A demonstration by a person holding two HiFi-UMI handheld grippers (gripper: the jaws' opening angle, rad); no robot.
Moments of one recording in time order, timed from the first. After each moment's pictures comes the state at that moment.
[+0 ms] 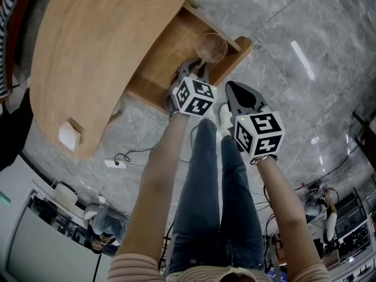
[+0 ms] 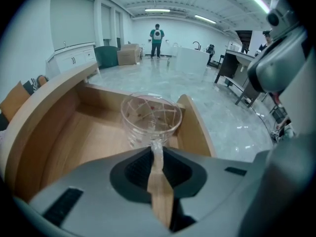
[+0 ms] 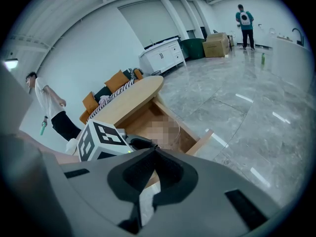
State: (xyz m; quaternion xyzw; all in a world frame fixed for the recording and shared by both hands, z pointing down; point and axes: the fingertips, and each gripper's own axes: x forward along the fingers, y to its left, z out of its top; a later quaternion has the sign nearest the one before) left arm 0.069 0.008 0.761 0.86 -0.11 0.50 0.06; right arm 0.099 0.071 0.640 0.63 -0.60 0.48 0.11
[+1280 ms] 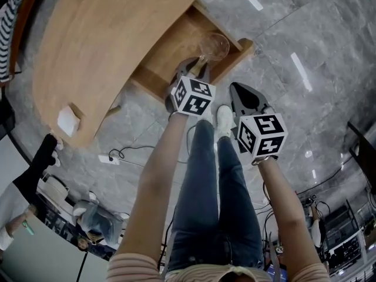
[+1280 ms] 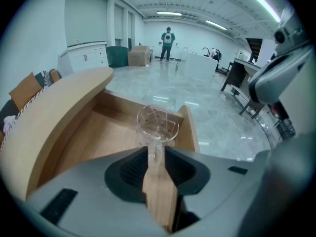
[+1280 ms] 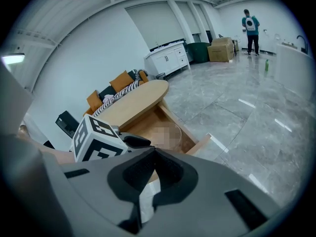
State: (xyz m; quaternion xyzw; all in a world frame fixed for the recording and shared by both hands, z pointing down) left arm 0.053 0.009 0.721 0.85 -0.15 0.49 0.10; right arm 0.096 0.084 0.610 0.63 -0.62 0.45 0.12
